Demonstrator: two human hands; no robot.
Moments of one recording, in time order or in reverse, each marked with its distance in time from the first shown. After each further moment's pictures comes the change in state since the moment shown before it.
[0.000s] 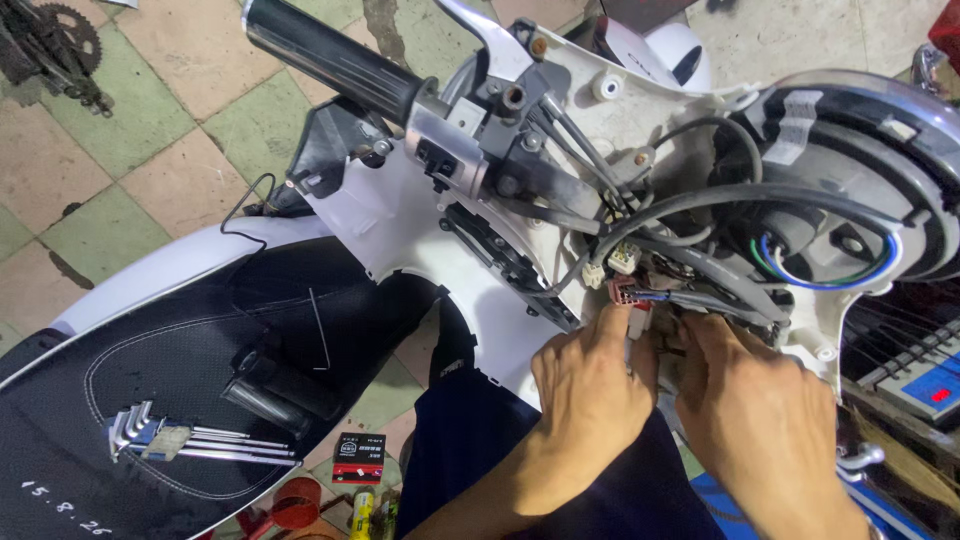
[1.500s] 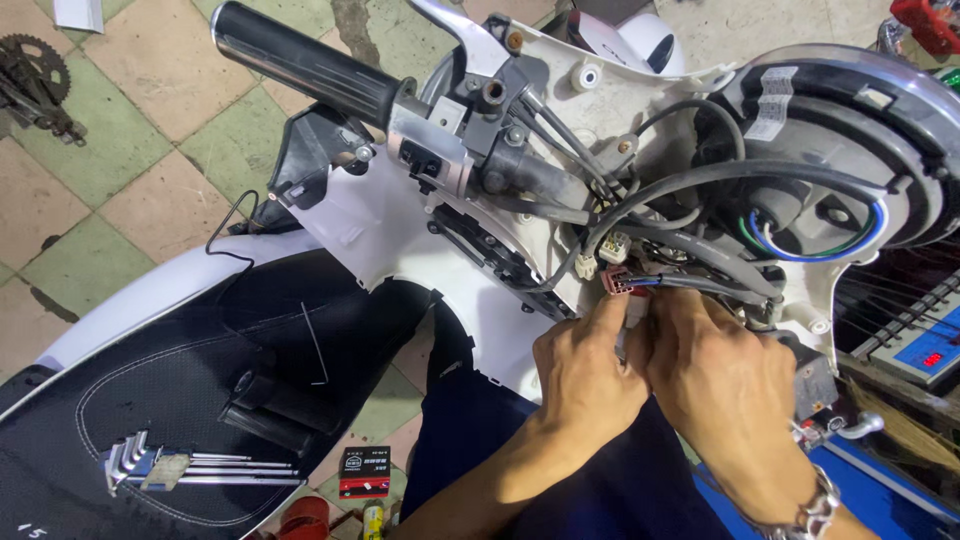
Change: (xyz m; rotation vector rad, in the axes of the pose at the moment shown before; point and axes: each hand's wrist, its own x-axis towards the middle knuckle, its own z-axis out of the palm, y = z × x) left_hand 0.007 -0.016 0.003 -0.186 0.074 0.163; right_hand 0.006 -0.015 0.021 0.130 0.227 -0.045
